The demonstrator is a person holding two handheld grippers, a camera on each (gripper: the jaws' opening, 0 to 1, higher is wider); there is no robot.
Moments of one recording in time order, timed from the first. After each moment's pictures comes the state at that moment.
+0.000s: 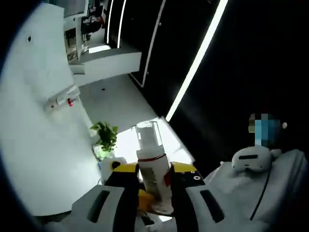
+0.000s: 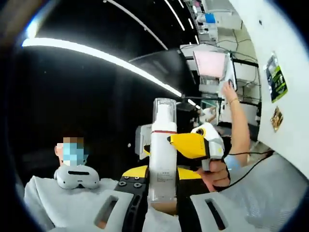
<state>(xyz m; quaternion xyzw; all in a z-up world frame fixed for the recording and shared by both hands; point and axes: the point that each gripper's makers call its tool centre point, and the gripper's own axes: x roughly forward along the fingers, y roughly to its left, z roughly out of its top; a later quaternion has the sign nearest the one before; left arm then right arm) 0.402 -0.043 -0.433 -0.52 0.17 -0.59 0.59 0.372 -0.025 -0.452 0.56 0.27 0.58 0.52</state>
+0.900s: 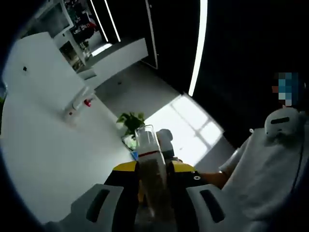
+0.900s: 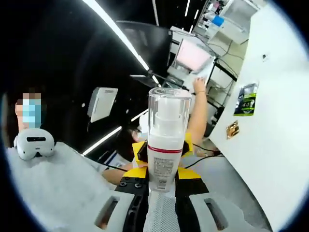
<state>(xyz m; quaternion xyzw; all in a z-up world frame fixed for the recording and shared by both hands) 0.381 -0.079 -0.478 -0.40 0.24 -0.62 0.64 0.354 -0.034 -0.496 0.37 0.38 0.58 0.62</state>
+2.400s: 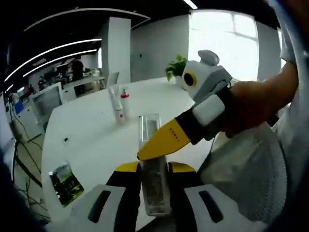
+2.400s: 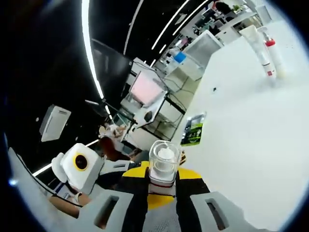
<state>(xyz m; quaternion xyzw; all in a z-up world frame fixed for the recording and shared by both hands) 0.401 -0.067 -0.559 0.13 0.21 -0.49 0.83 0.415 -0.054 -0.547 0.34 0.32 0.34 0.82</state>
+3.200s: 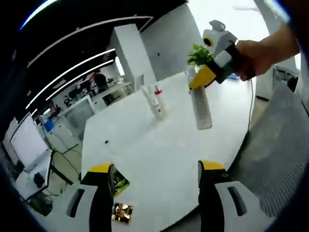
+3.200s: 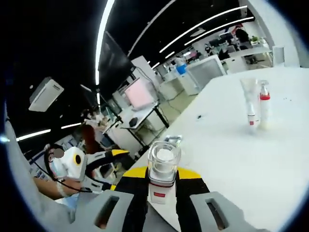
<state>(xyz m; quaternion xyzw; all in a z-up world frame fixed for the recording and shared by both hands) 0.447 0.015 -0.578 0.23 0.20 -0.33 0.89 0.459 -0.149 -0.531 0.18 0.29 0.30 0.89</state>
